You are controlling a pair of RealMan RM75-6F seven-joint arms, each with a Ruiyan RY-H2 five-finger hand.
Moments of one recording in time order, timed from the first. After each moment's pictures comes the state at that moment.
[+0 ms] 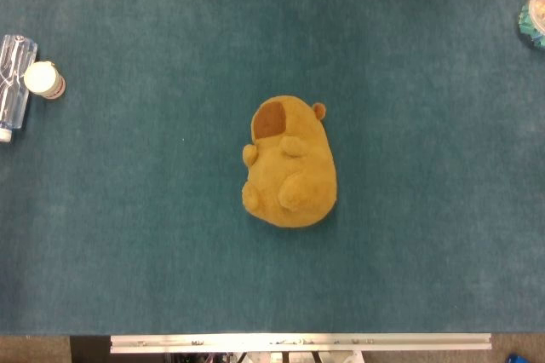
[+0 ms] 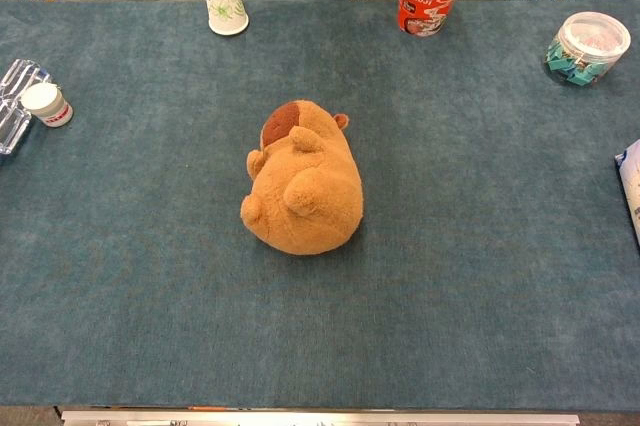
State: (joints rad) left arm -0.11 -0.97 -0.10 -1.83 1.42 1.55 0.14; right arm 0.10 -1.01 0.07 -1.80 -1.52 1.48 -0.32
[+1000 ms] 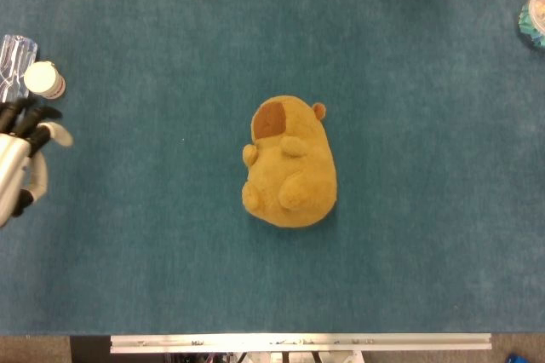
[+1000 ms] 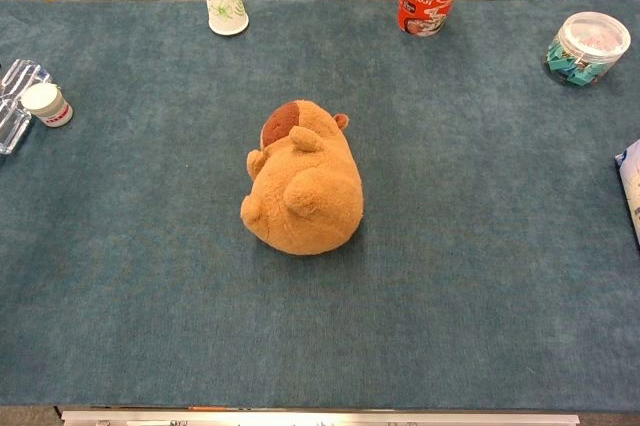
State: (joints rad) left arm -0.23 -0.85 -0.02 -2.02 1.55 1.26 0.15; right arm 0.14 -0.97 0.10 -1.85 -1.55 1.47 -0.35
